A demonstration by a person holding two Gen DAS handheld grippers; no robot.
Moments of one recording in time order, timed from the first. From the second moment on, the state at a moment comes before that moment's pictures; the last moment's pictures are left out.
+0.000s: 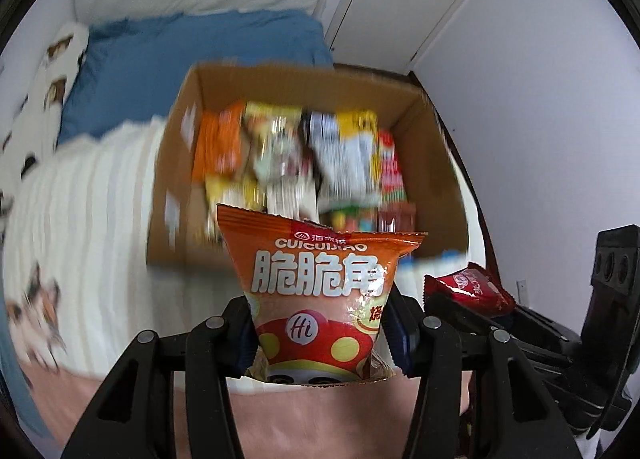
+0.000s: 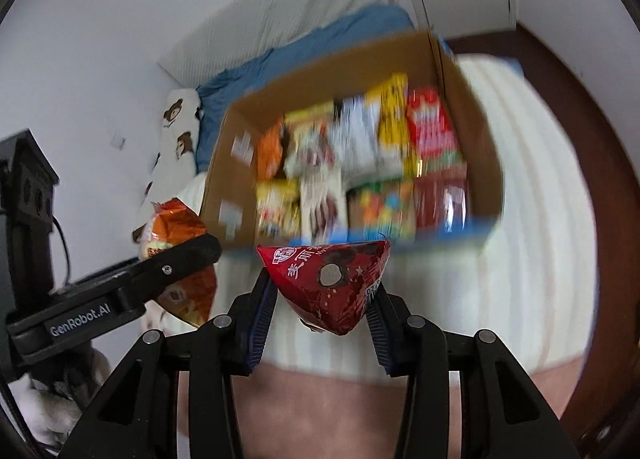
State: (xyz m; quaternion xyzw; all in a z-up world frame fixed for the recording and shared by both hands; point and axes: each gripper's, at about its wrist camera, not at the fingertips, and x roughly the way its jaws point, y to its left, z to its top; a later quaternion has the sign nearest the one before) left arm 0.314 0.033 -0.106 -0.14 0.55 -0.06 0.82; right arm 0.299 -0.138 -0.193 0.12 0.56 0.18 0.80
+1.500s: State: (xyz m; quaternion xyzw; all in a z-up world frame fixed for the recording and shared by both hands) left arm 0.381 0.060 -0.188 -0.08 0.62 0.01 0.78; right arm 0.386 -0.135 -0.261 -0.02 0.62 0.07 0.78
